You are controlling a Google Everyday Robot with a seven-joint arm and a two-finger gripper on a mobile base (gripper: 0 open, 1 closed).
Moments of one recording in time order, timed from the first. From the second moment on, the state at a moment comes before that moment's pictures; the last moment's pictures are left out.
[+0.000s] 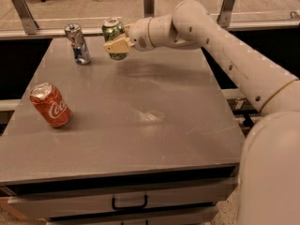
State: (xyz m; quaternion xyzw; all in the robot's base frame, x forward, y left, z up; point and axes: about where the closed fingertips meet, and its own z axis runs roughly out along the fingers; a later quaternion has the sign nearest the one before) arm 0.744 0.103 0.910 -0.50 0.63 0.29 0.51
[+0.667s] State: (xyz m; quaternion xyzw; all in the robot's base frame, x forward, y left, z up) arm 0.756 0.149 0.892 -0.49 0.64 0.33 0.48
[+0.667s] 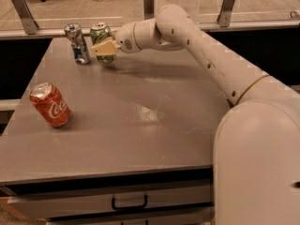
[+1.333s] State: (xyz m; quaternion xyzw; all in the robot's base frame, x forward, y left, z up) arm 0.756 0.182 0.879 -0.51 0.62 0.34 0.49
